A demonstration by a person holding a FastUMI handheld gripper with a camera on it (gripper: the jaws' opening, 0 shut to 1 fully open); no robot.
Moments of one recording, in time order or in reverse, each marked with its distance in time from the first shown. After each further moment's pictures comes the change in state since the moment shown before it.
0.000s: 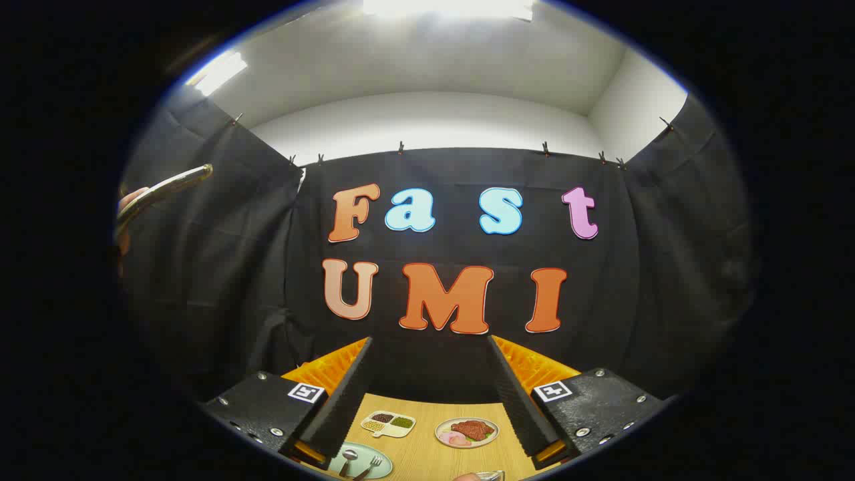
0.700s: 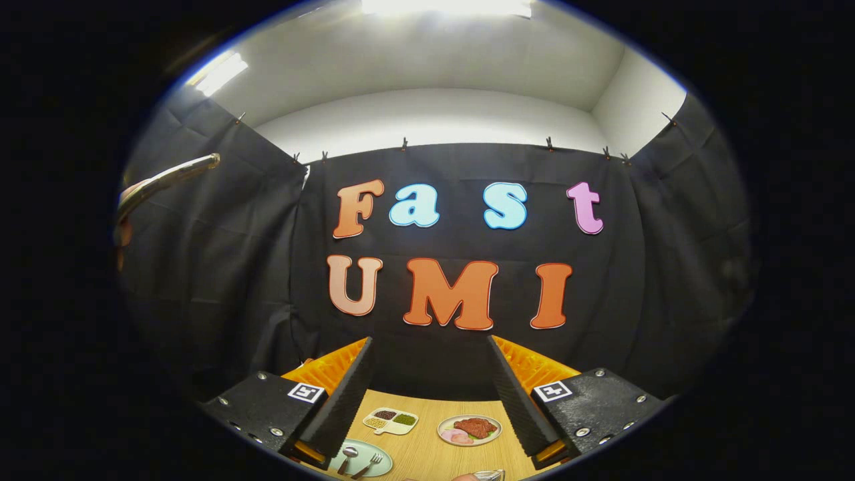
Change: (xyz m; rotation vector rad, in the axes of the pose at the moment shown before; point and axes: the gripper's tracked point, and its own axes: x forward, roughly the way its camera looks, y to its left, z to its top) arm 0.002 -0.006 -0.013 0.011 0.019 0.031
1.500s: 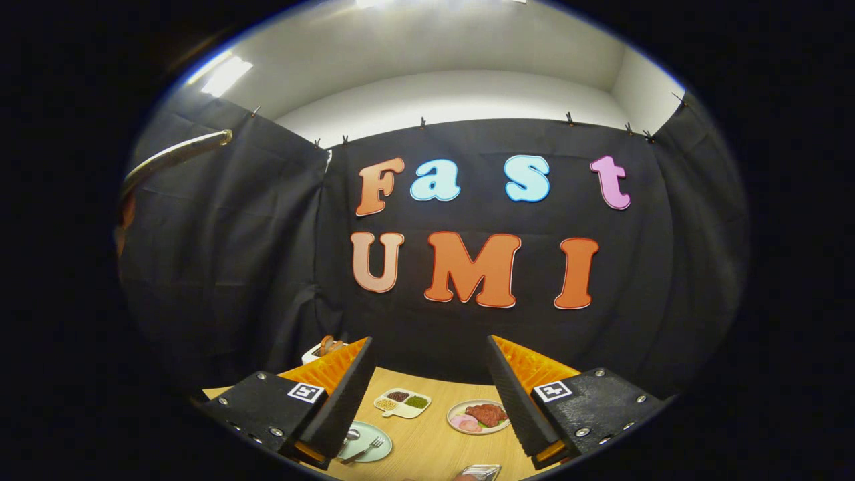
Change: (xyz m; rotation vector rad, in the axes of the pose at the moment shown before) arm 0.003 -0.011 -0.057 0.018 0.106 0.159
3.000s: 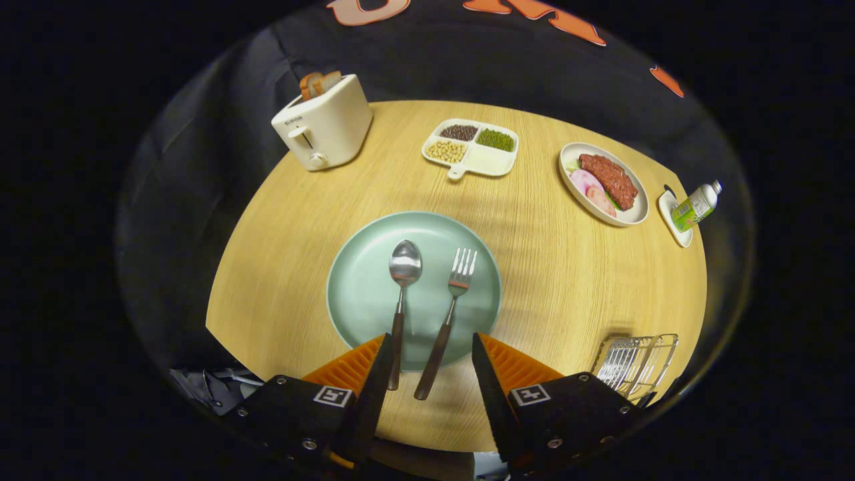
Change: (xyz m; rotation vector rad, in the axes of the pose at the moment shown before) arm 0.030 0.158 -0.382 0.106 1.290 0.054
